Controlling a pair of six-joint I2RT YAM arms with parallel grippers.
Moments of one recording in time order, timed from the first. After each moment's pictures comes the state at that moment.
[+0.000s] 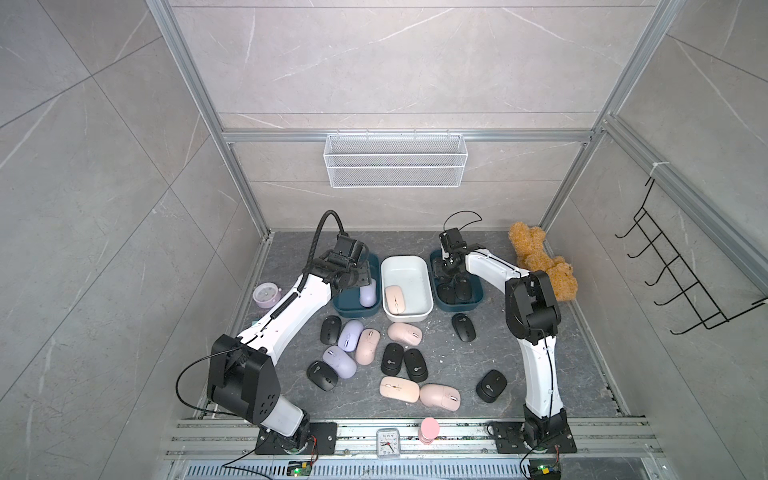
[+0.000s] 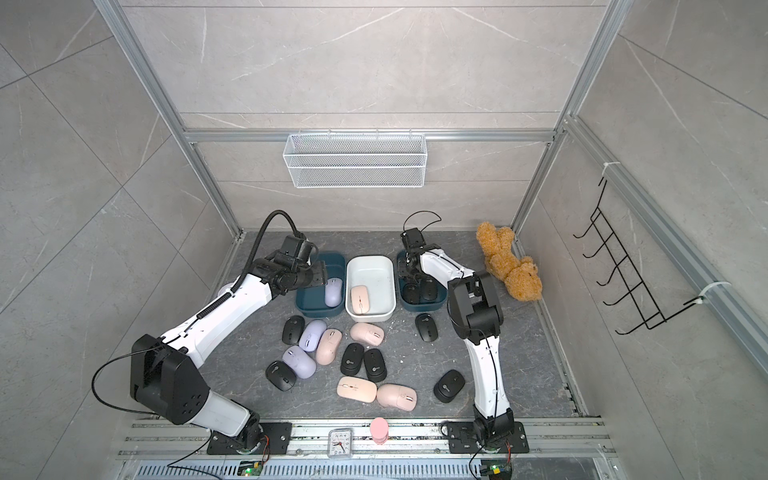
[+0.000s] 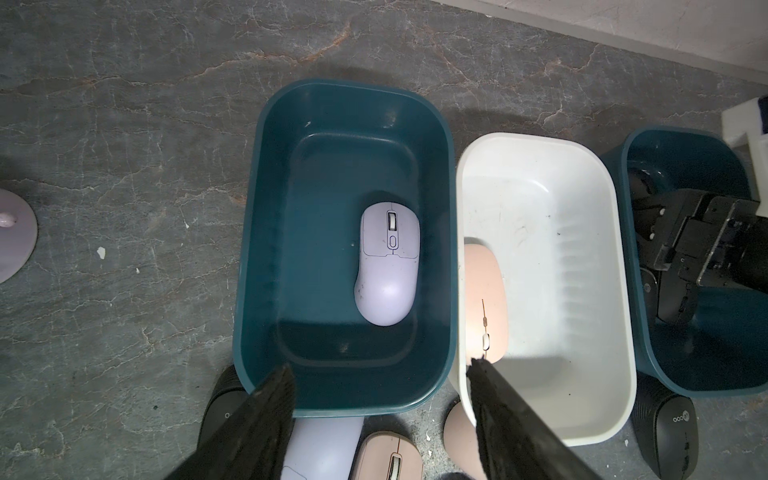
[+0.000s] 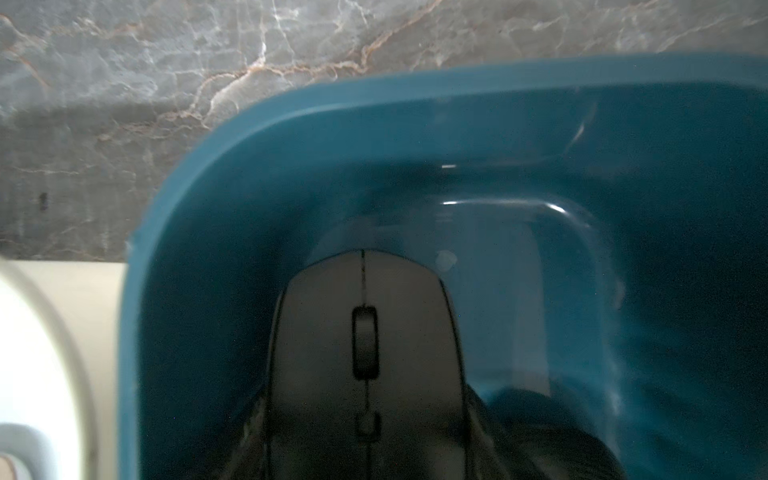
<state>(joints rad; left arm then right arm) -0.46 1.53 1.33 -0.71 -0.18 -0.49 0.35 2.25 1.77 -0.60 0.06 0.30</state>
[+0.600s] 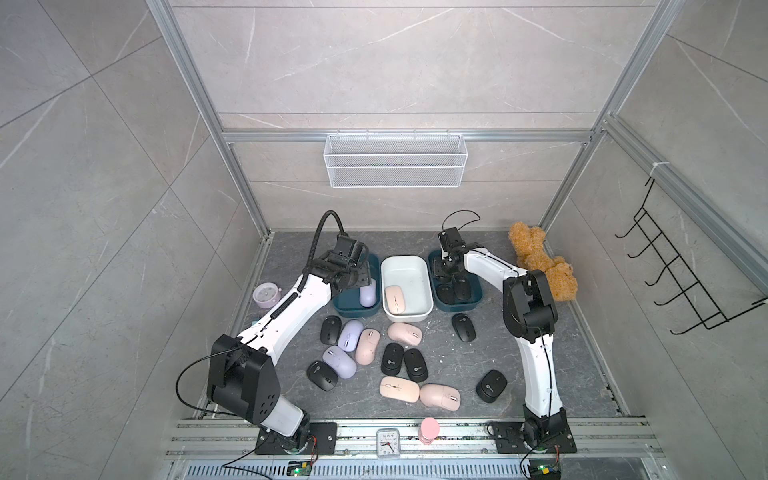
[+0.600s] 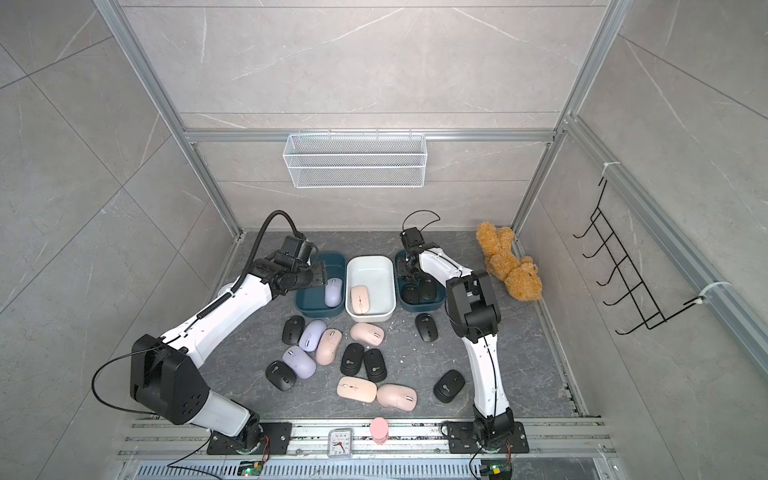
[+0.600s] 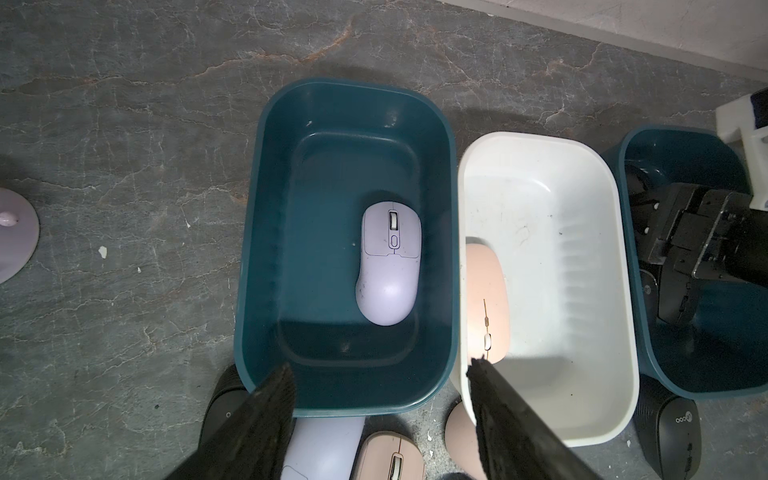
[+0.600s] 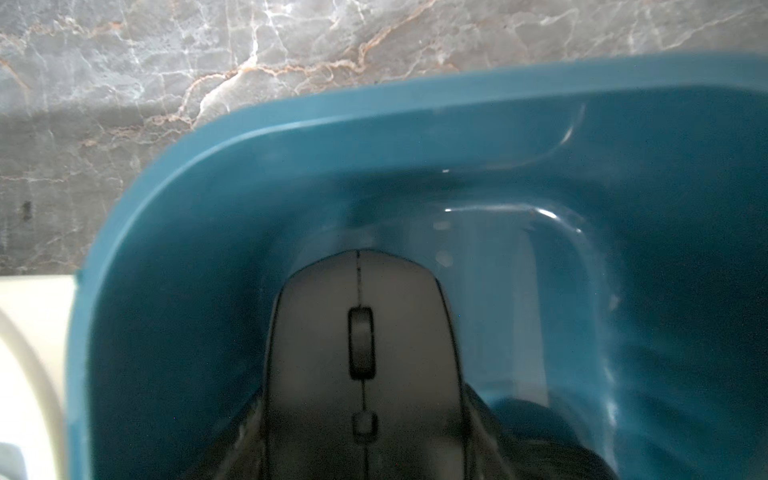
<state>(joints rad) -0.46 1.53 1.33 -0.71 -0.18 -0.49 0.35 2.27 1.80 -0.62 0.06 0.30</state>
